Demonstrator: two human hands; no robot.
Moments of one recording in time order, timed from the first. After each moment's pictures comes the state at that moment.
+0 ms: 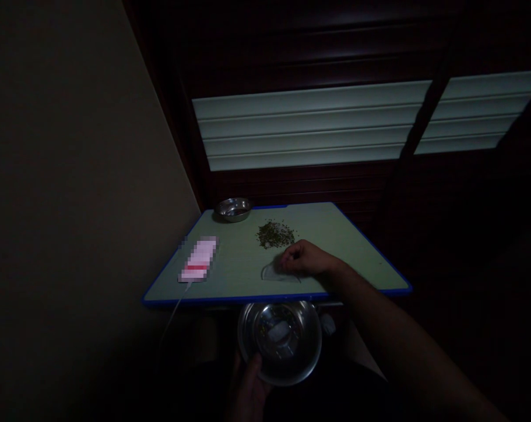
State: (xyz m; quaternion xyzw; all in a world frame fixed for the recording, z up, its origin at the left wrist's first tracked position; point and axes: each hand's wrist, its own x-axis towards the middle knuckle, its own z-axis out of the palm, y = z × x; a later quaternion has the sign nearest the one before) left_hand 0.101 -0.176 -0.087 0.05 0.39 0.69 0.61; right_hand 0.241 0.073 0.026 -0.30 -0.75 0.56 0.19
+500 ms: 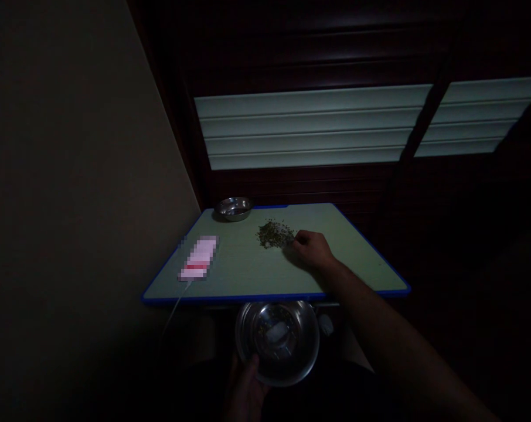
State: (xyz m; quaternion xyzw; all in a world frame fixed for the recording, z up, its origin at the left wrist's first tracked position) left_hand 0.101 -0.178 -0.086 0.04 0.38 0.69 0.61; right_hand 0.245 0.083 0.025 -0.52 -0.77 0.15 0.33
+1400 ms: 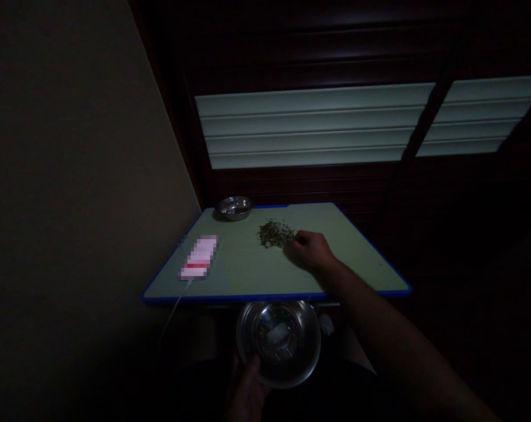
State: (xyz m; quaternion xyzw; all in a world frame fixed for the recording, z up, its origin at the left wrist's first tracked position) left_hand 0.100 -0.180 -0.094 0.03 0.37 0.69 0.62; right_hand 0.245 0.084 0.022 -0.49 -0.78 0.16 0.34
